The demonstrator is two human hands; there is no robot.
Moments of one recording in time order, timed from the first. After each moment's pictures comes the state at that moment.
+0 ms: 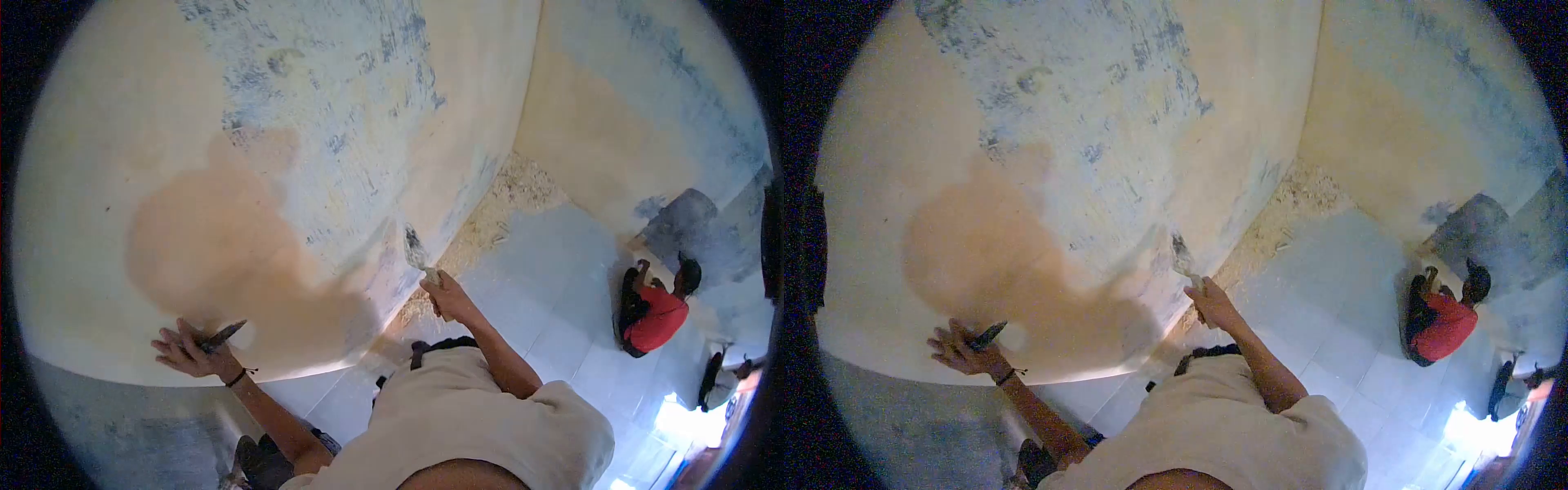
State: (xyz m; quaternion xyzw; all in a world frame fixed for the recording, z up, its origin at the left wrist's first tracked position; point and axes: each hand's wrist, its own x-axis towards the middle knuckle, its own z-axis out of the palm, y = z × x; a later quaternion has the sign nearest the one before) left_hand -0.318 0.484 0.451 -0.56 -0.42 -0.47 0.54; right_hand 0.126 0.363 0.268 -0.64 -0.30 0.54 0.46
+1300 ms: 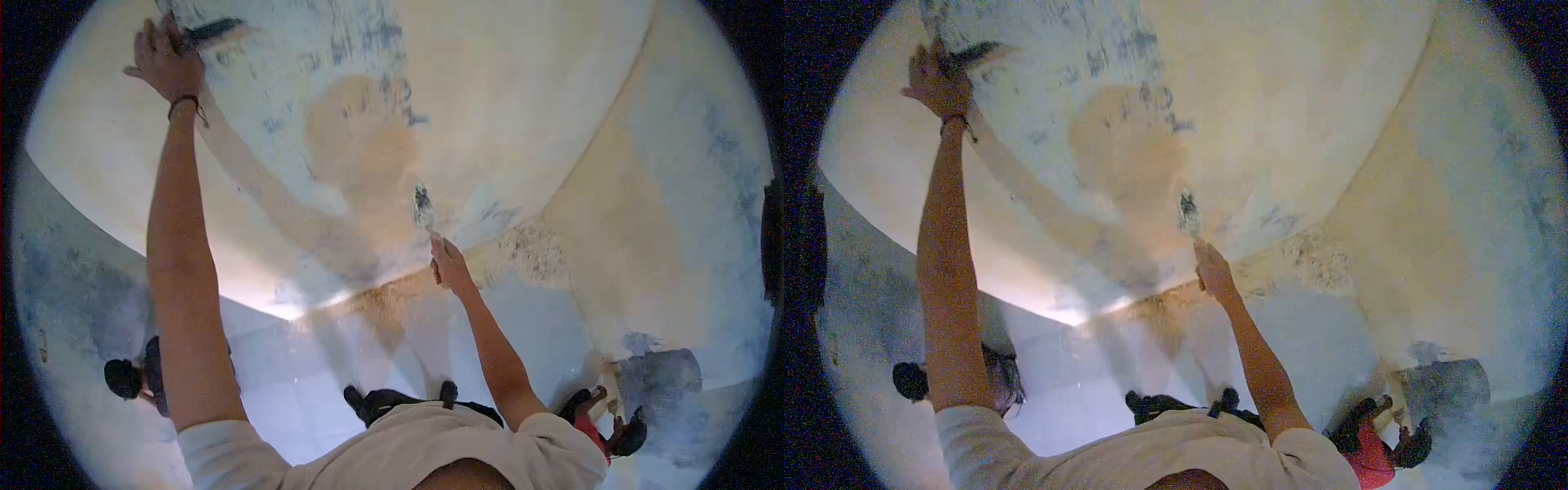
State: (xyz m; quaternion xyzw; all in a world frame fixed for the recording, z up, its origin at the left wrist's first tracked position) left_hand -0.049 0.629 0.687 -0.47 -0.36 -0.55 0.59; right_hand 0.421 0.420 0.273 -0.56 -0.50 0.53 0.40
